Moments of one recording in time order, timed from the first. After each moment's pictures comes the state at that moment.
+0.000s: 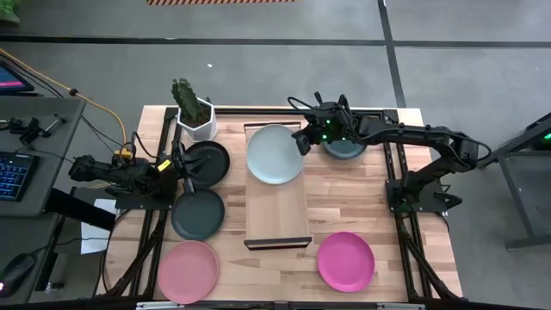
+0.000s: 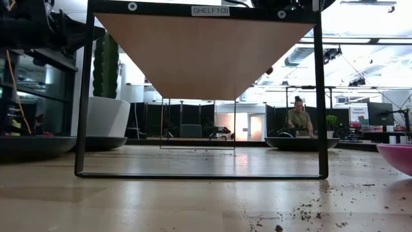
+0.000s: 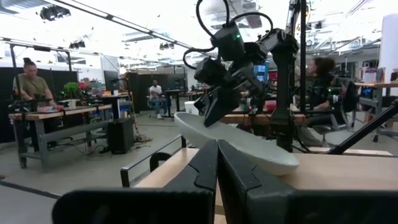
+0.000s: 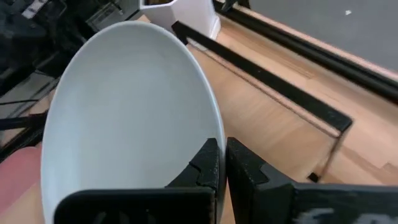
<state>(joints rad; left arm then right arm) -0.22 0.01 0.01 0.28 -0.56 0.21 -0.36 1.45 1.09 -0.22 -0.06 0.45</state>
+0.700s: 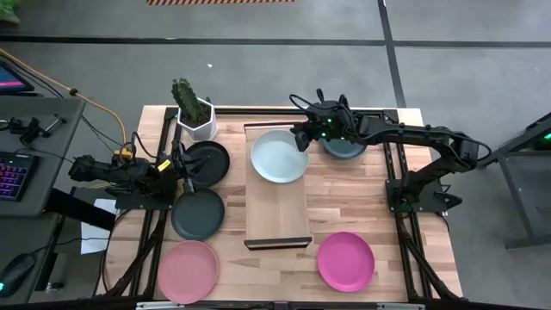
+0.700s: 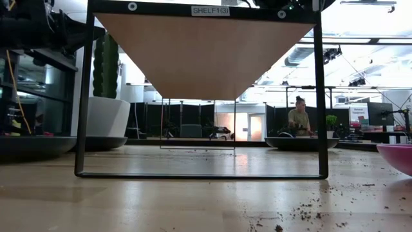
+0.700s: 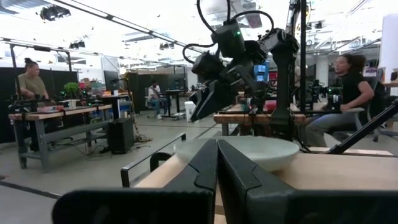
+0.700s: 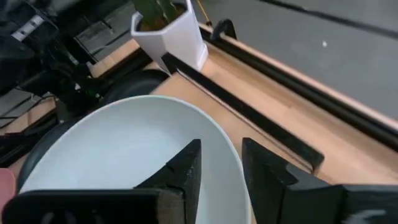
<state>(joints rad) -0.22 0.01 0.01 0.28 -0.56 0.21 -0.36 1.44 1.09 -0.15 0.03 0.39</state>
